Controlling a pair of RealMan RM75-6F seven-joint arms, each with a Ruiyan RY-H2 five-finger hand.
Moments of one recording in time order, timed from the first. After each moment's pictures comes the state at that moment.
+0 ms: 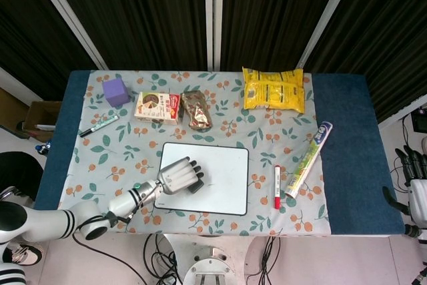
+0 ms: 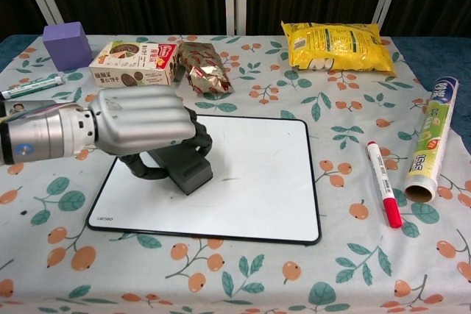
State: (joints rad) left arm -0.91 -1.54 0.07 -1.45 1.55 0.83 0.50; right arm 0.03 -1.10 0.08 -1.50 -1.48 1.51 0.14
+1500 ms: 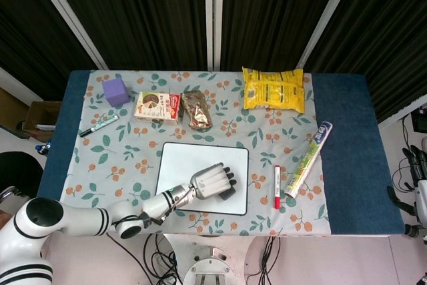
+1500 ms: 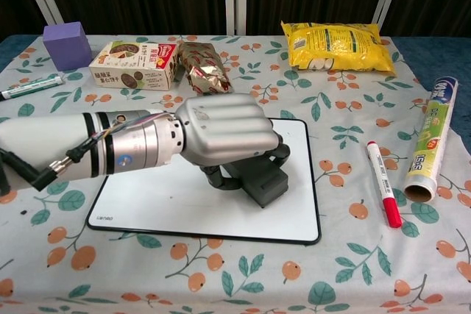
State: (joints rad) left arm -1.00 -1.74 -0.04 -1.37 1.47 0.75 0.59; right arm 0.02 -1.11 0.09 -1.46 -1.48 1.53 0.21
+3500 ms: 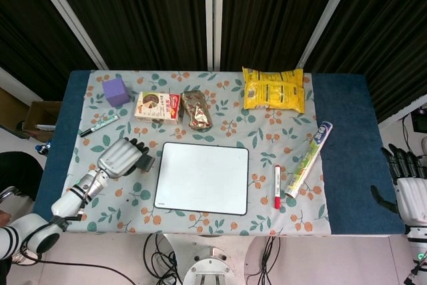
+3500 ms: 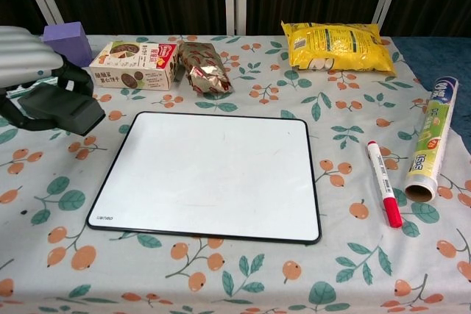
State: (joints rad) left arm -0.69 -1.27 0.08 -1.51 1.45 1.01 0.34; right arm 0.05 -1.11 0.07 -1.54 -1.53 1.51 0.11
